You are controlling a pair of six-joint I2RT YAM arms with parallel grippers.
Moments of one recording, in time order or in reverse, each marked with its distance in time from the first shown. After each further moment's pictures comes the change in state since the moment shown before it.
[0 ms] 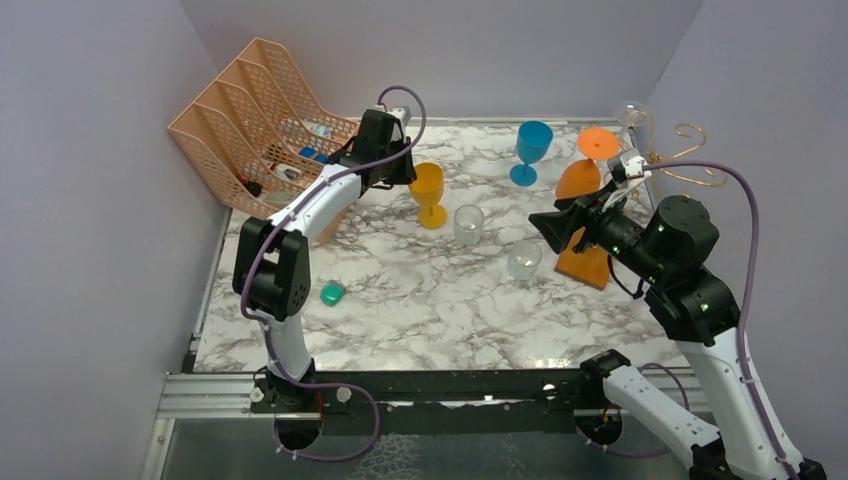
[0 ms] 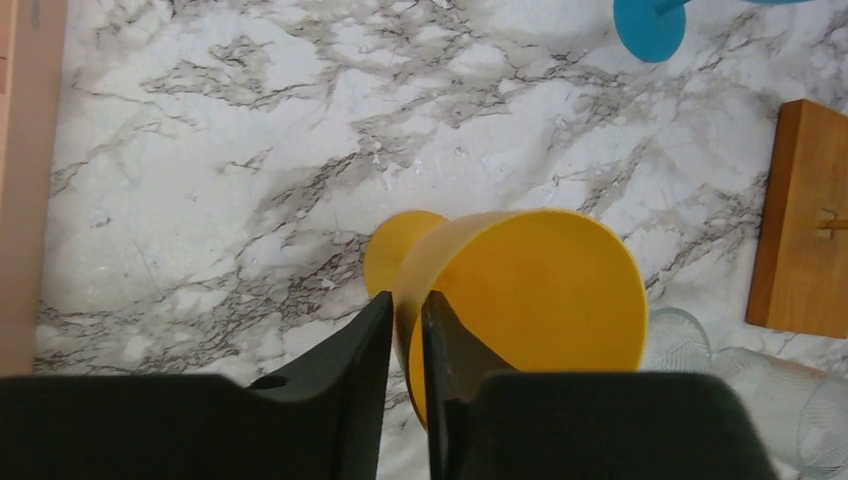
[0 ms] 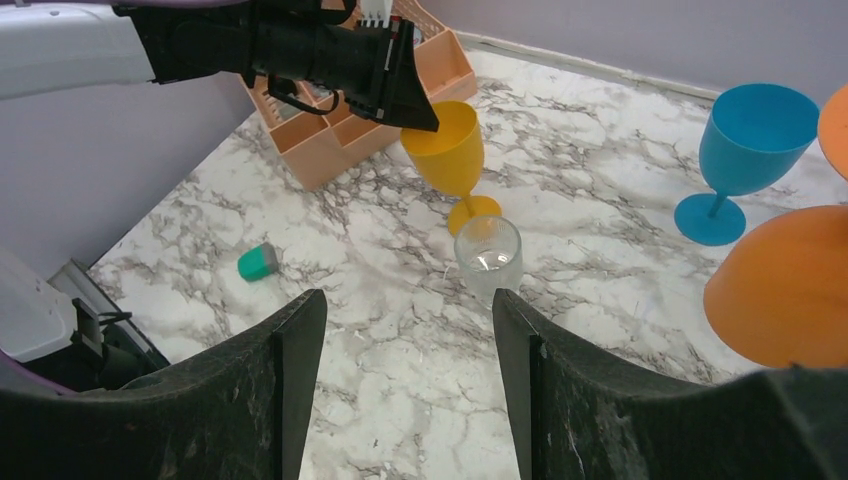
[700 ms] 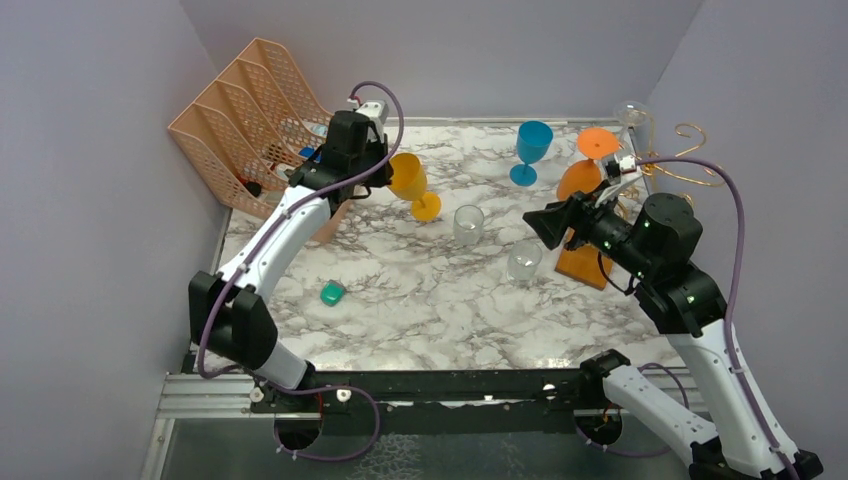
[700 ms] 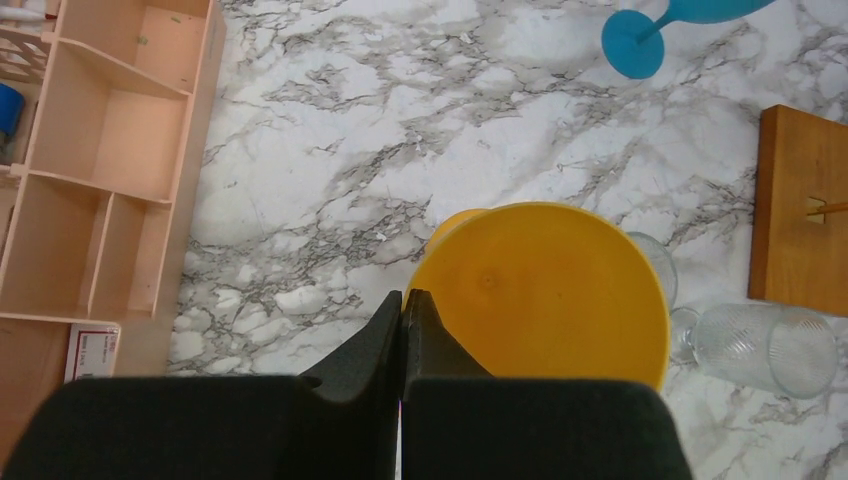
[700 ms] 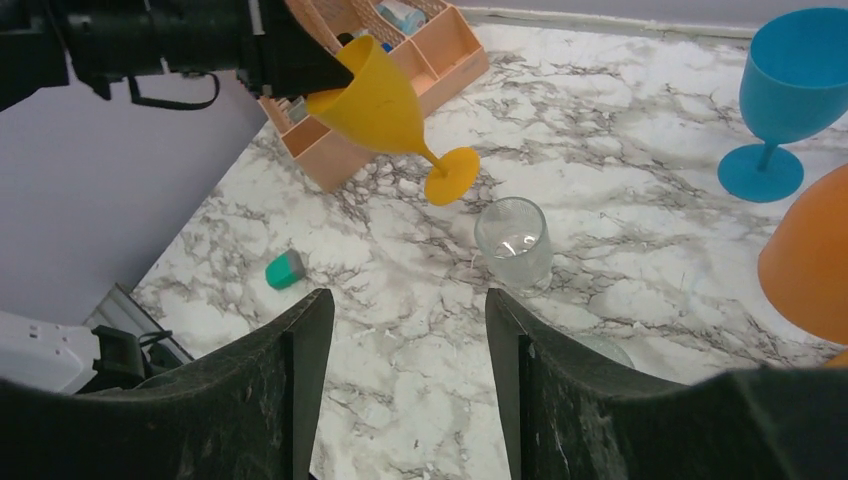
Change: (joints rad) left arm -0.003 -0.291 -0.108 -0.093 -0.116 0.076; right arm 0.000 0.014 -0.048 0.035 0.010 0.105
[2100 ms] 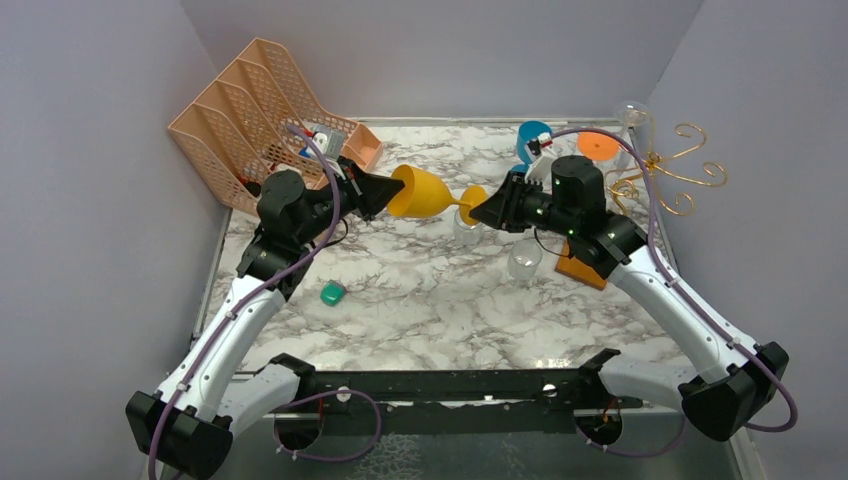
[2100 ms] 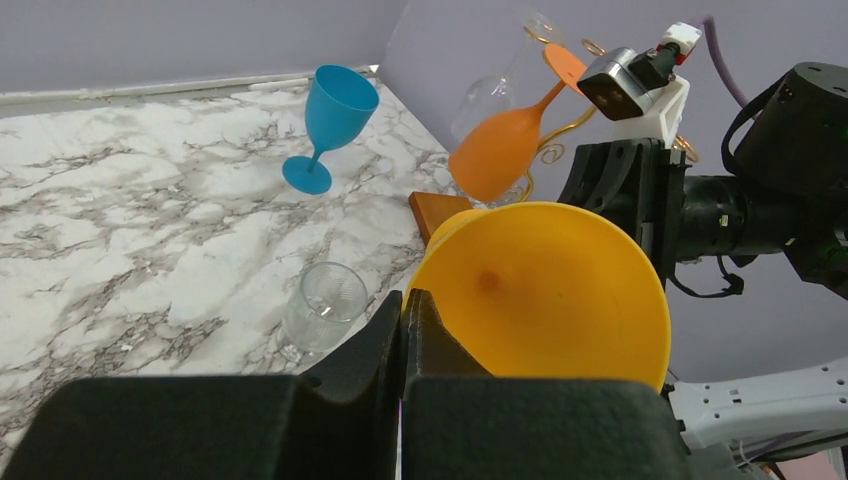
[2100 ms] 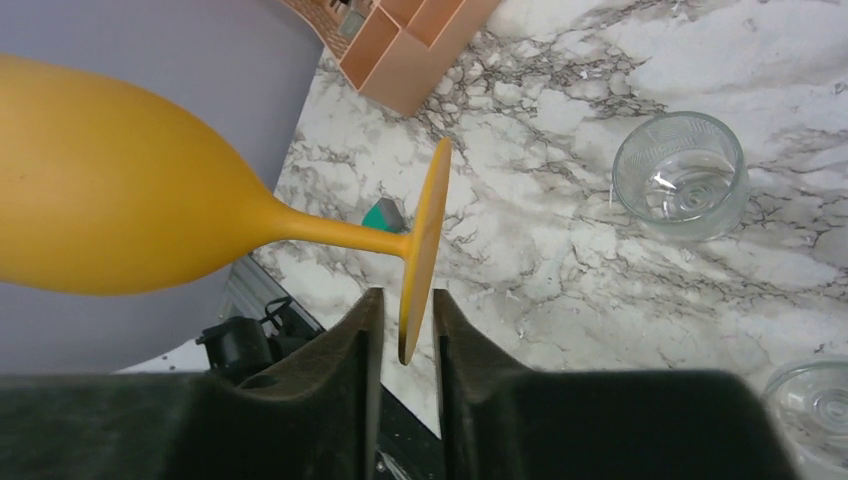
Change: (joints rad) left arm -0.001 -0.590 -0.466 0.496 0.389 -0.272; right arm 0.160 0.376 0.033 0.107 -0.024 0.348
